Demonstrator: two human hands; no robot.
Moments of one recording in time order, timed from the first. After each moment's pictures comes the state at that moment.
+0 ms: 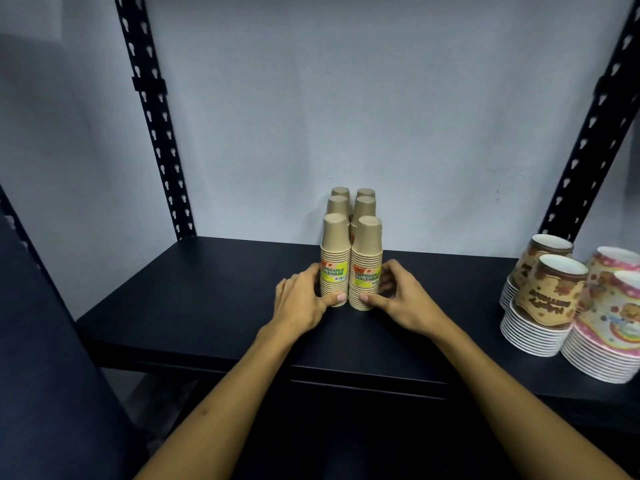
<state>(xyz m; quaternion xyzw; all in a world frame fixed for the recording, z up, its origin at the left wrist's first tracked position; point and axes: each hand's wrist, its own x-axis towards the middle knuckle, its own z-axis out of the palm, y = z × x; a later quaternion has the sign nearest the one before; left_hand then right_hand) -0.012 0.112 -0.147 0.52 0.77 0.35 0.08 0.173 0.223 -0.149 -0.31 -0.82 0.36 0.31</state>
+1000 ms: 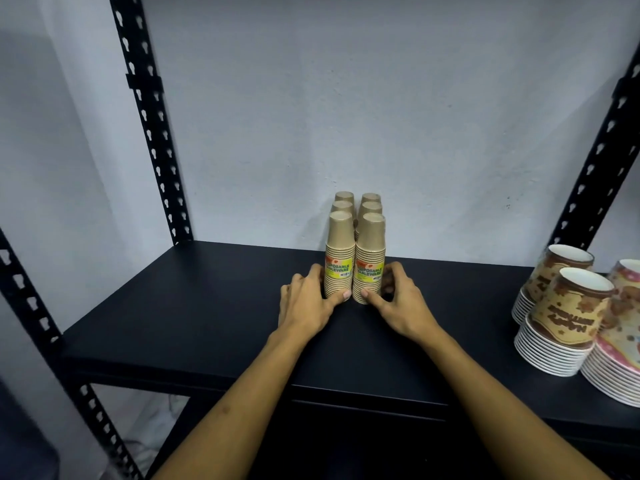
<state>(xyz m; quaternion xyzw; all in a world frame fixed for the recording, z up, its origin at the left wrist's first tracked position) -0.029 0.152 -0.168 0.49 0.80 0.34 0.07 0.149 0.245 -0.167 -0.38 -0.81 0.29 0.33</state>
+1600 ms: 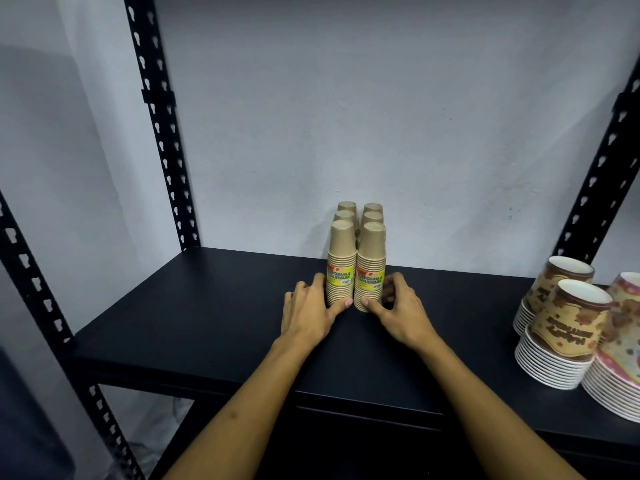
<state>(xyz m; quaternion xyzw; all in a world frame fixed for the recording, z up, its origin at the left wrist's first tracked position) -0.013 0.138 -0.153 0.50 0.81 0.31 0.02 0.147 0.242 -0.163 -0.40 -0.80 0.30 0.32</state>
